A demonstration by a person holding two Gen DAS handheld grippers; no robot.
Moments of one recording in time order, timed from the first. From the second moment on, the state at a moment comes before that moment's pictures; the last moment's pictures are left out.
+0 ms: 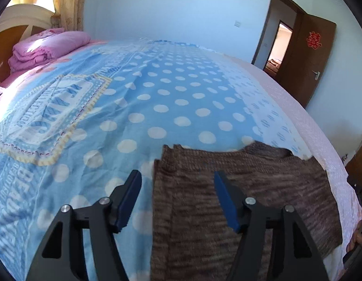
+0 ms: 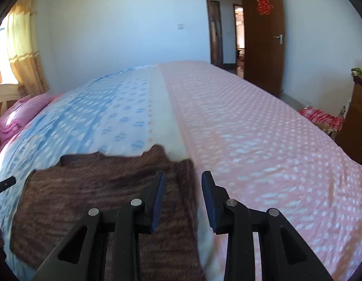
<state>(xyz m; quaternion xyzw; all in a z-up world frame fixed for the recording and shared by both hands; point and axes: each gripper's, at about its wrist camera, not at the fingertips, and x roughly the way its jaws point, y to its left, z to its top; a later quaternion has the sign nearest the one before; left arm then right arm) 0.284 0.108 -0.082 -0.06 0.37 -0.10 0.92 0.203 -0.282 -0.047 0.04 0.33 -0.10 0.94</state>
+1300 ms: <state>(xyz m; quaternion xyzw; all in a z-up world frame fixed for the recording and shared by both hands) 0.189 0.072 -0.125 -0.03 0.40 -0.07 0.91 0.135 -0.156 -0.118 -0.02 0.38 0.00 0.92</state>
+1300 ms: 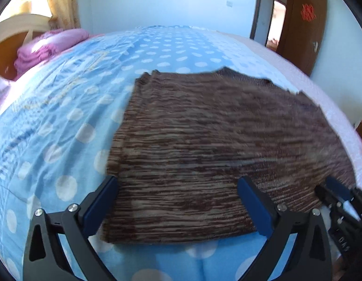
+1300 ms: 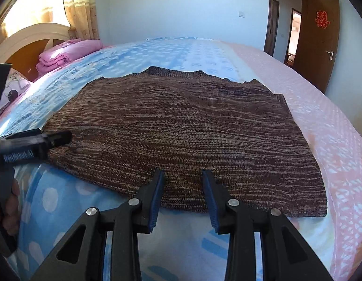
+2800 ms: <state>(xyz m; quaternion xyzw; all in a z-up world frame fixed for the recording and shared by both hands) 0.224 0.047 -0.091 -0.13 0.34 -0.14 0.92 0.136 -0.174 -0.128 0.07 0.35 0.07 0.93</state>
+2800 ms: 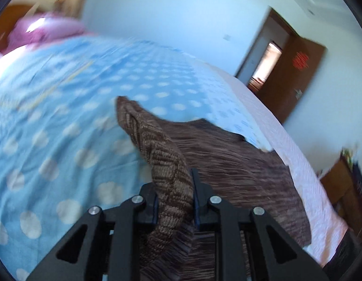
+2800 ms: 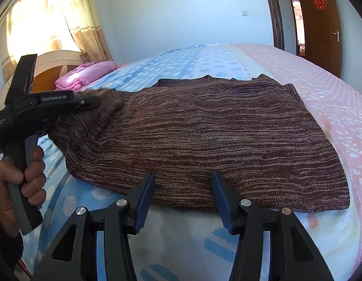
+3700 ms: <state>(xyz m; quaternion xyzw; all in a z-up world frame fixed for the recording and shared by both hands) 0.227 -0.010 -0.118 -0.05 0.37 -0.19 0.91 0.296 -0.183 -0.091 0.26 0.40 0.19 0.86</state>
